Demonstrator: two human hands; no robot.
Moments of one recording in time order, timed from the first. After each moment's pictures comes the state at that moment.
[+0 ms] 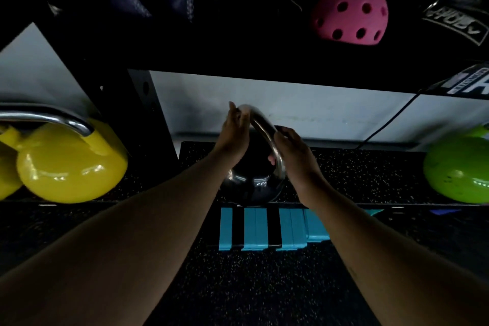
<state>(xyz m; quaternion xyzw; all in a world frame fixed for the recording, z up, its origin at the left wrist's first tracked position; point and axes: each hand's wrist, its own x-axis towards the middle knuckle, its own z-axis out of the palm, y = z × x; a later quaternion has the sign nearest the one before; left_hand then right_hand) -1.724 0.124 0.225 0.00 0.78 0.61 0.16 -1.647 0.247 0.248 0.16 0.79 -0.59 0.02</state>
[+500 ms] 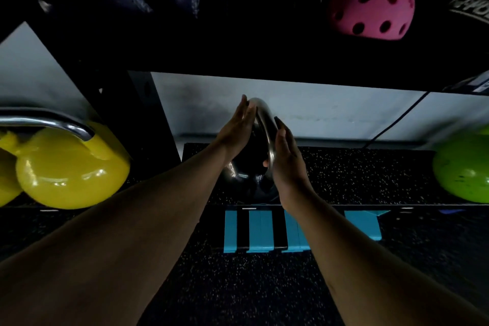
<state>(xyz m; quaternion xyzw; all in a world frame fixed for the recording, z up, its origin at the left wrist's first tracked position) -1.747 0.113 0.215 0.06 0.77 0.60 0.20 -1.657 0.210 0.232 0.22 0.71 -0.67 -0.02</state>
